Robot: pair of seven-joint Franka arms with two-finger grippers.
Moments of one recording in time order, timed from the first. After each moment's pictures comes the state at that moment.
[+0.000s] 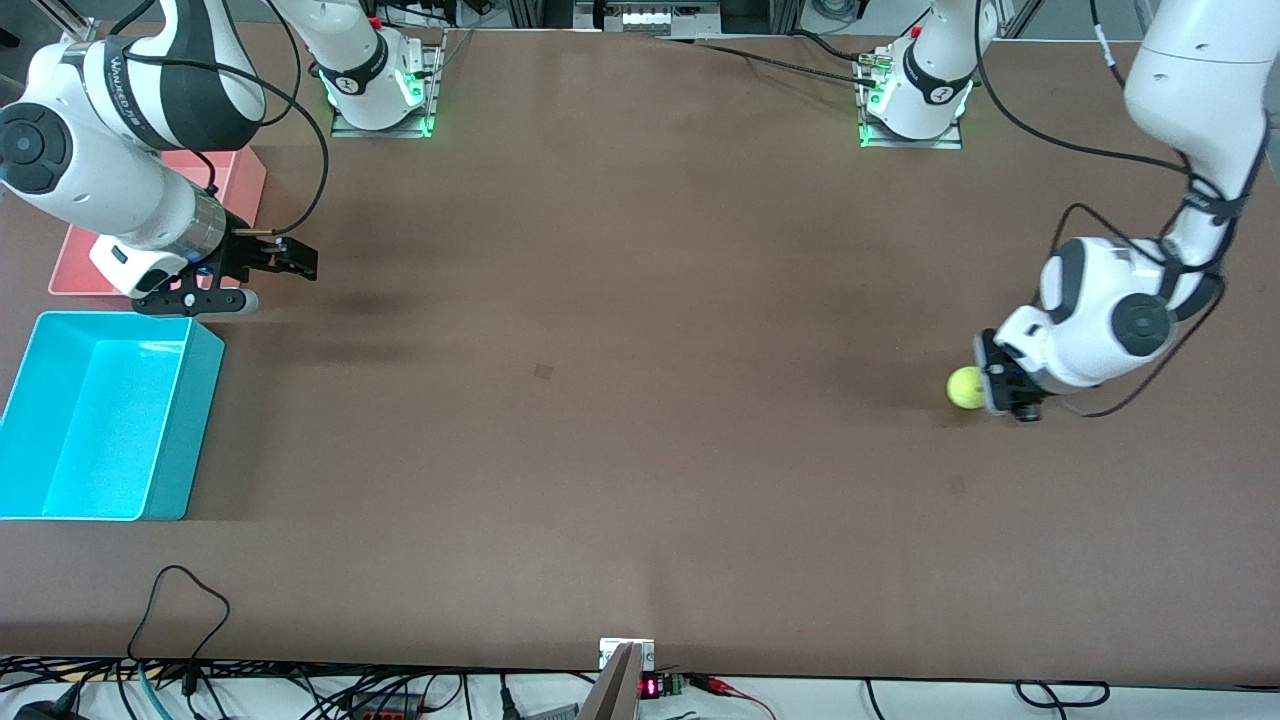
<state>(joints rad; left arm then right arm) 0.27 0.52 -0.26 -2.04 0.23 2.48 1.31 0.06 -0.01 0.02 -2.08 0.01 1.92 0.04</state>
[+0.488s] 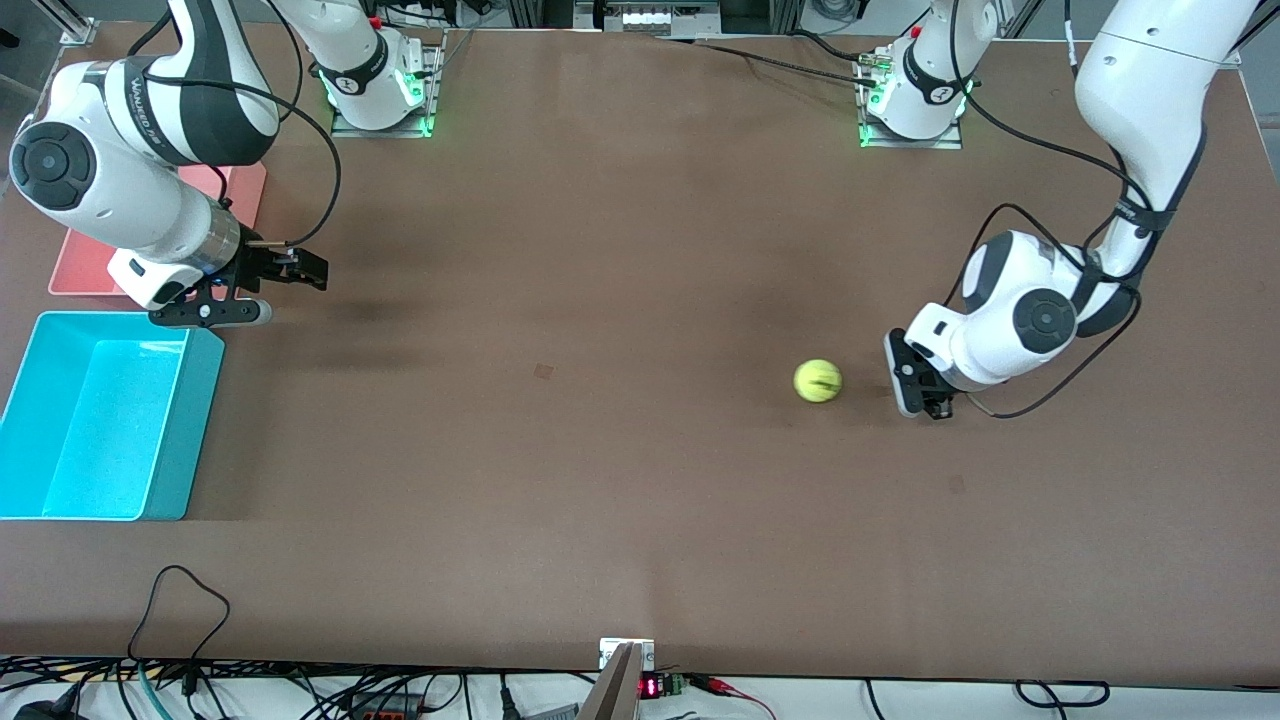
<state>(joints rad) 0.30 0.51 -0.41 -2.01 0.23 2.40 1.13 0.07 0.02 0.02 -2.08 0.01 1.96 0.04</state>
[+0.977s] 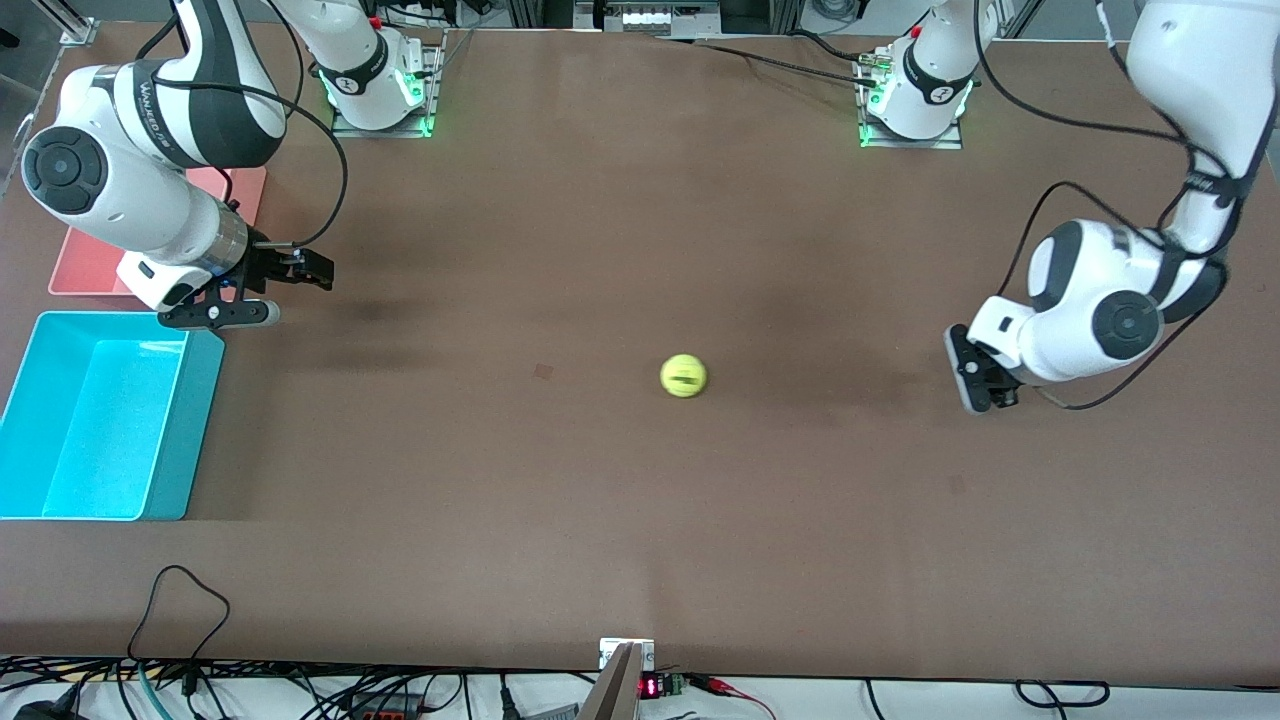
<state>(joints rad) 0.39 0.39 -0.41 -1.97 0.23 2.12 1.15 0.08 0.03 0.03 -2.08 0.01 1.97 0.04</state>
